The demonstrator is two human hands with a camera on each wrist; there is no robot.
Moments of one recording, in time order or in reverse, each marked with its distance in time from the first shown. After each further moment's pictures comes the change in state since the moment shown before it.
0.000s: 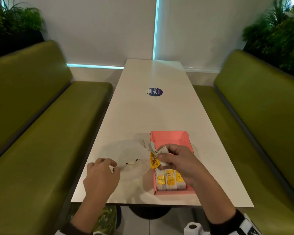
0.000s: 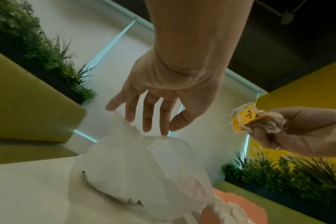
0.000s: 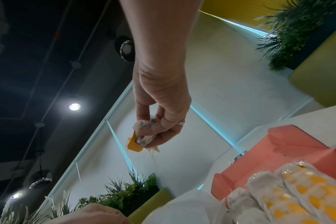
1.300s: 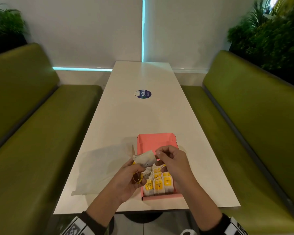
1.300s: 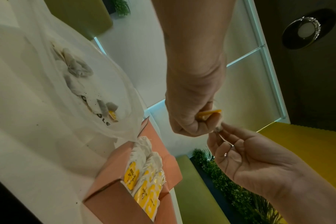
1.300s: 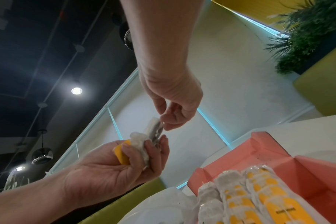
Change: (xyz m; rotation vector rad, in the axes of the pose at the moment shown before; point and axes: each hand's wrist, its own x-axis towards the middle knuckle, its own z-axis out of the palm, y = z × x) left_hand -0.004 0.084 0.033 -1.408 -0.784 -0.303; right_hand 0.006 0.017 -0.022 -0.118 0.338 -0.091
